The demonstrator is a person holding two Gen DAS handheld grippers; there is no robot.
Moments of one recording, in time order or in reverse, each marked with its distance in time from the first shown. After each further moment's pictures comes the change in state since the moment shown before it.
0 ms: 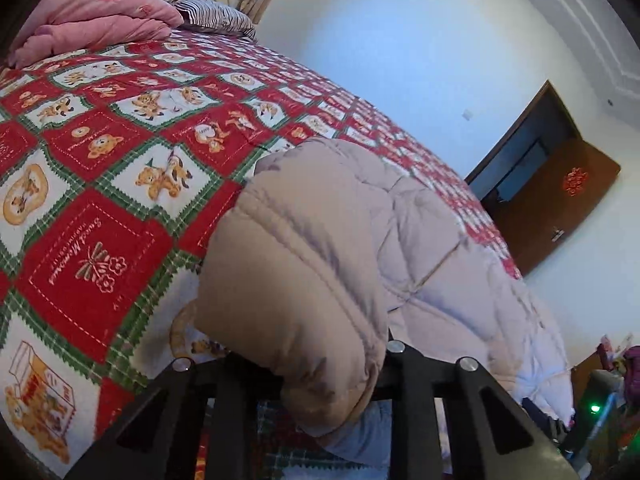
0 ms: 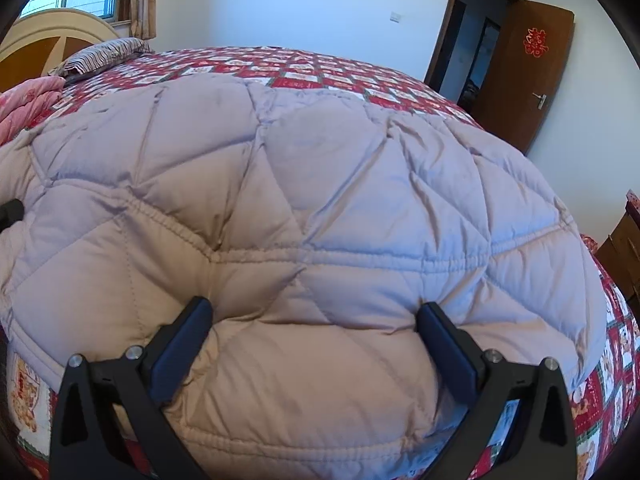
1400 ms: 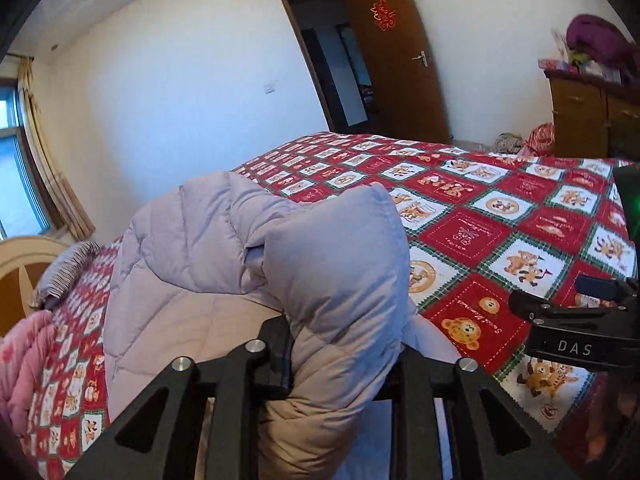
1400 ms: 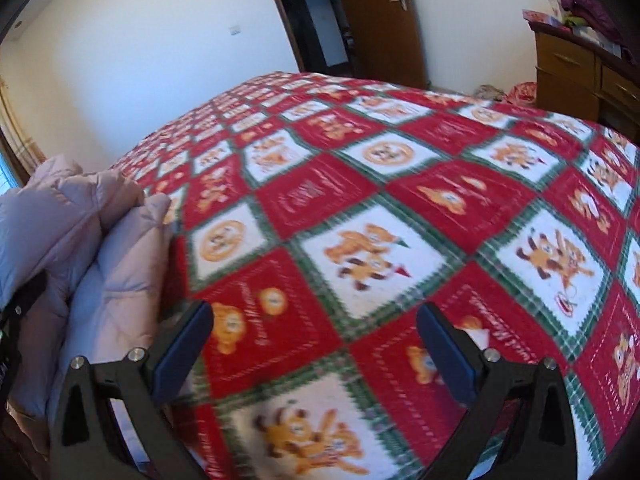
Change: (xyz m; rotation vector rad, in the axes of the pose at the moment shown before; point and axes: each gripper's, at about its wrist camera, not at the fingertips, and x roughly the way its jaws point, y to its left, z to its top) left arm 0.019 -0.285 -0.122 1.062 -0.092 -0.003; right arm -0.017 -0.238 -0.054 0.622 -0.038 0.007
